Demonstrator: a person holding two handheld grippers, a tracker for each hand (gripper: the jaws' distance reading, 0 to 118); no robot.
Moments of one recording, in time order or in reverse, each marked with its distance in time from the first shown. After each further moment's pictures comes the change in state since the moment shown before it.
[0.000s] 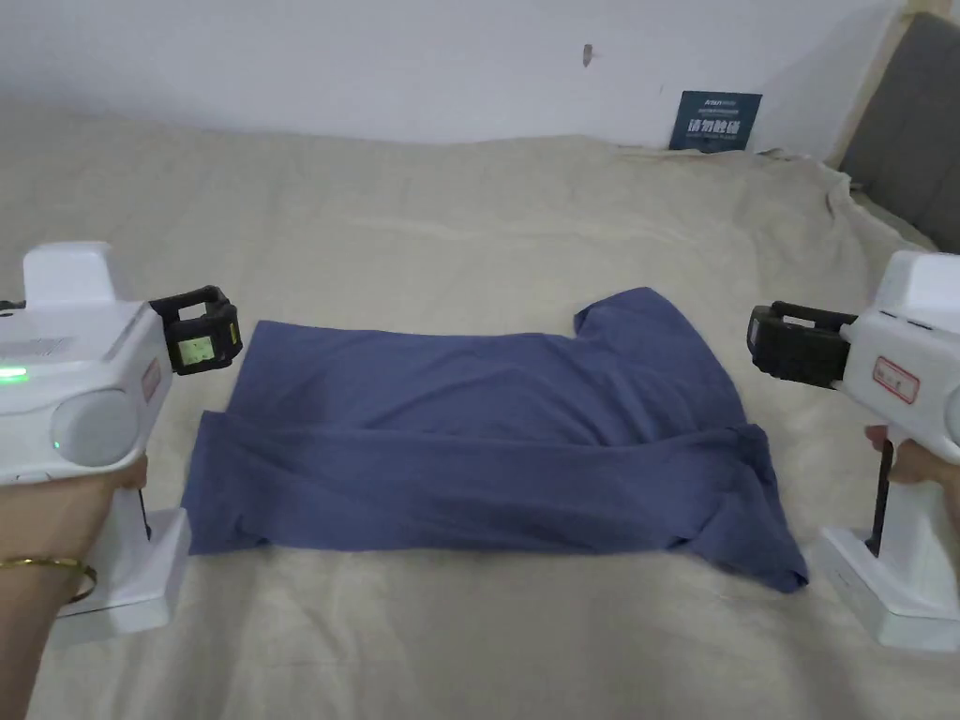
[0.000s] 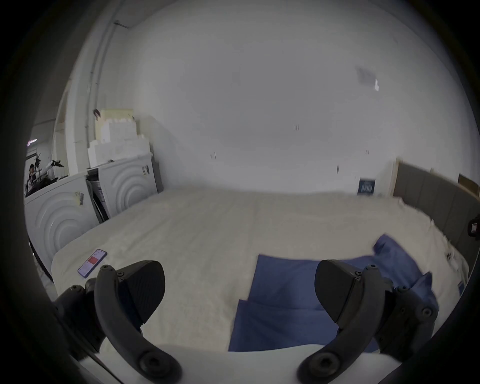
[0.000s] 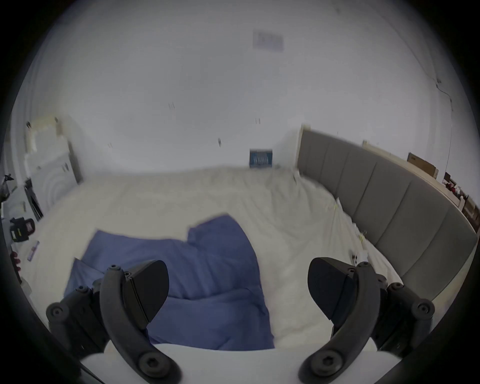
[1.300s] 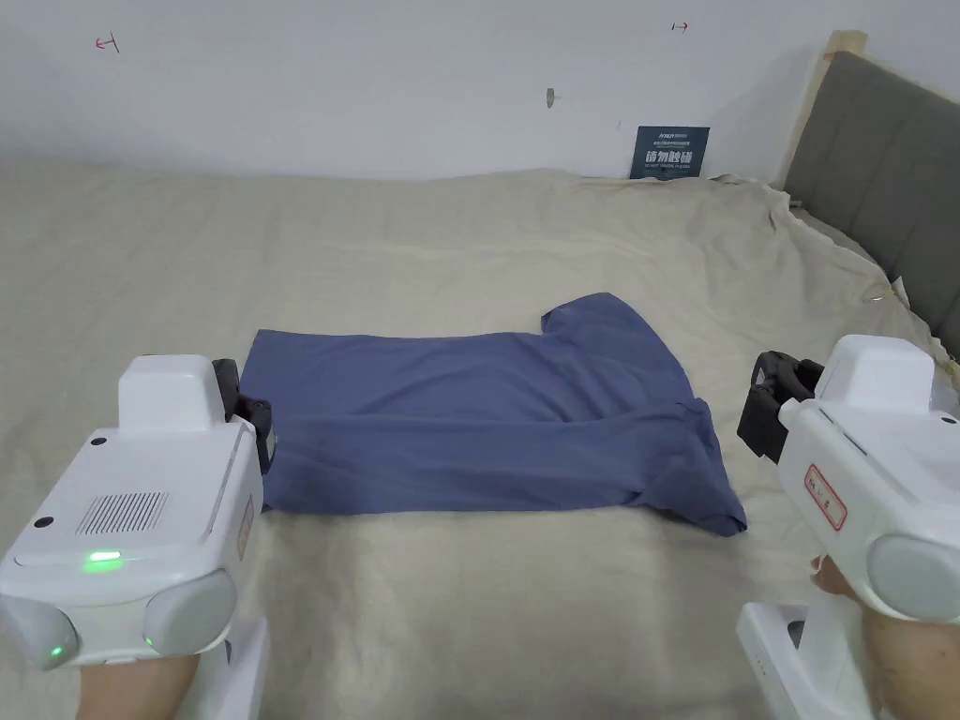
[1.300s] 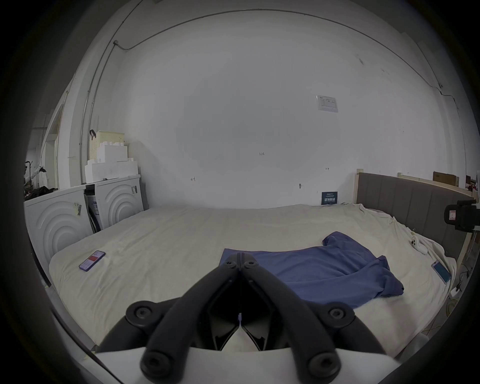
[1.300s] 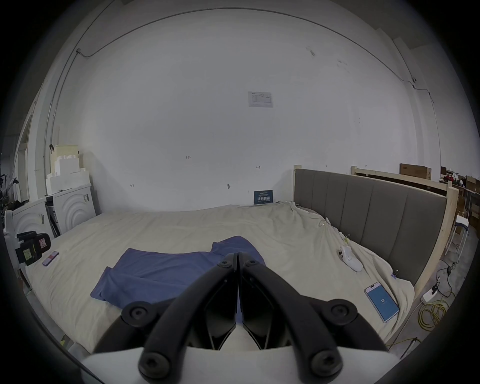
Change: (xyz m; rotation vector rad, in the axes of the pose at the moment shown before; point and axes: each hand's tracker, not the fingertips) left arm 0.037 -0.053 0.140 0.098 -0.132 -0.055; right arm -0.005 -0.068 0.117 0.117 -0.003 -0.041
